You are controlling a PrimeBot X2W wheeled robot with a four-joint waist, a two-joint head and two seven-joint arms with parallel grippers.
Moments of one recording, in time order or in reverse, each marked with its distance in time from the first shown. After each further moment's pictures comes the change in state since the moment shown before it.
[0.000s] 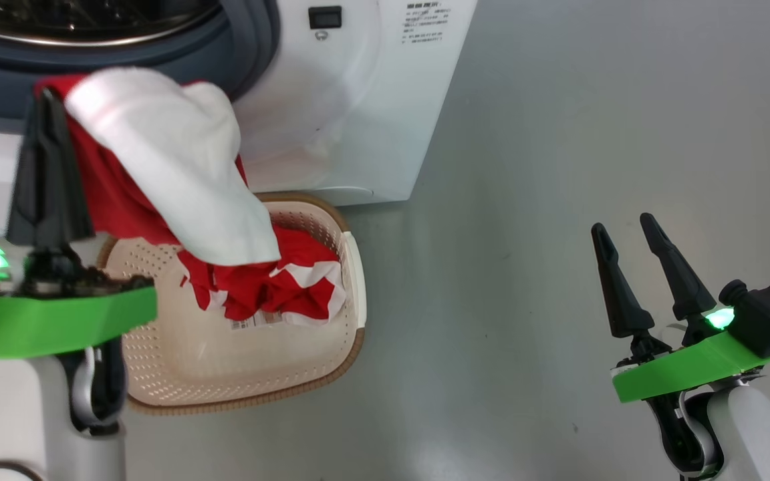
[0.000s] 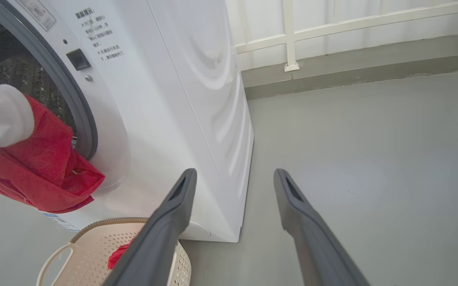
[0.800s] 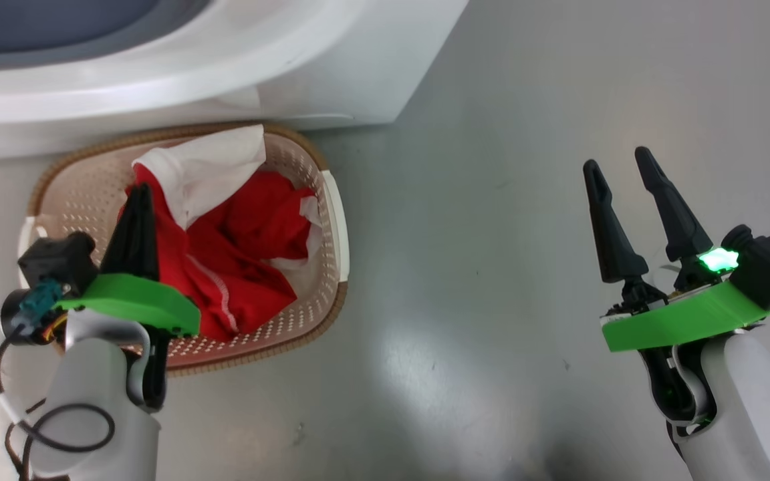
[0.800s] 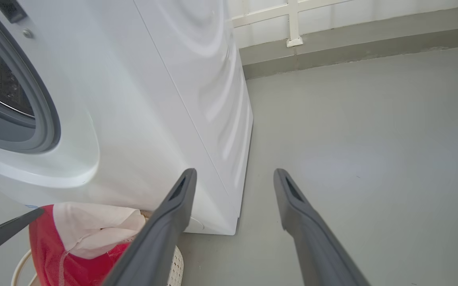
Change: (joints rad) left arm -0.116 -0.007 -0.030 0.660 0.062 0.001 0.001; right arm -0.129 0.014 0.019 -0.022 0.000 0.000 0.000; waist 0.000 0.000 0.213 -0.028
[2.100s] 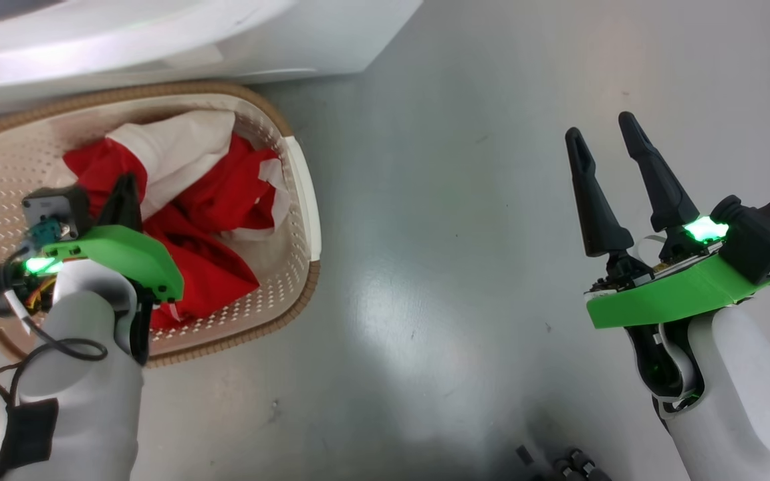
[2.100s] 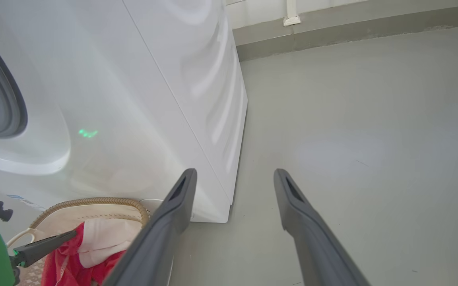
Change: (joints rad) left arm -0.278 0.033 0.006 0.471 0.076 0.026 0.000; right arm -0.077 0.017 0.032 -0.001 0.000 0.000 0.000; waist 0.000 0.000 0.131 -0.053
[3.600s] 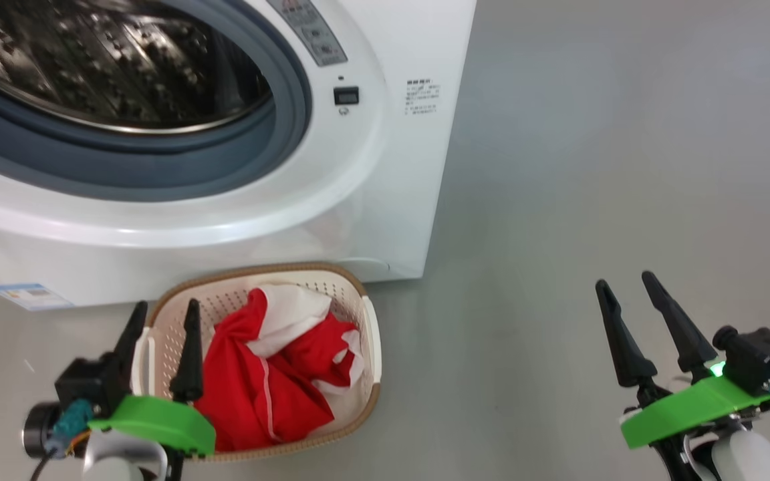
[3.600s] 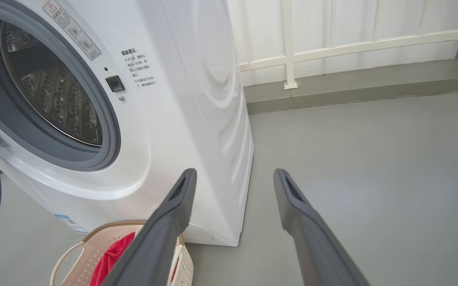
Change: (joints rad) left arm 0.593 -0.032 -0.027 -0.639 -0.050 -0.028 0.000; right arm 0.294 -0.054 -0.046 0.086 0.000 0.000 0.000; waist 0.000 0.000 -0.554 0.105
